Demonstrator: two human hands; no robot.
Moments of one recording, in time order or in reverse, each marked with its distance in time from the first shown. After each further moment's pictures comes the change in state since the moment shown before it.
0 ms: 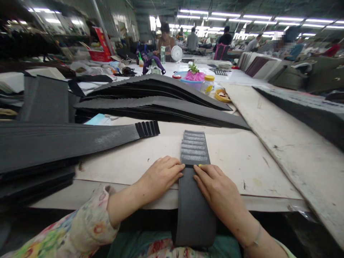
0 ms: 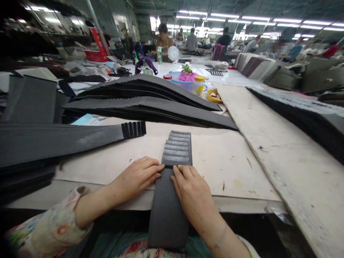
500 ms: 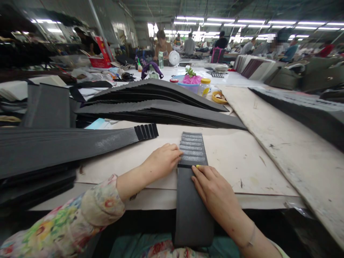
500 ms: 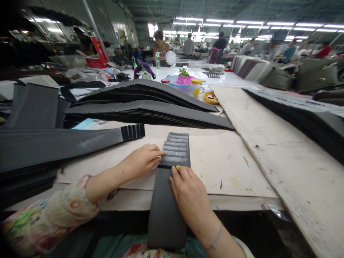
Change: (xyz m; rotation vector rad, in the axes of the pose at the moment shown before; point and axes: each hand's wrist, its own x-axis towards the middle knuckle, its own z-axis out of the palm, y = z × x) left_hand 0.038 -0.019 -0.017 0.087 -0.063 -0.031; right_hand -0.005 -0.004 0.004 -0.024 0.031 0.015
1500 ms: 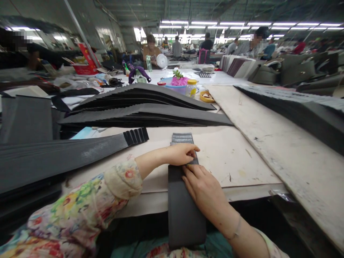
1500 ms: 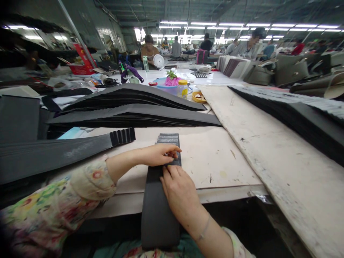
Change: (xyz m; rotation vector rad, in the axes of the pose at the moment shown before) left_hand 0.078 0.033 -0.006 -0.432 -0.453 -0.011; right_hand 0.000 -0.002 -0.001 0.065 0.028 0.062
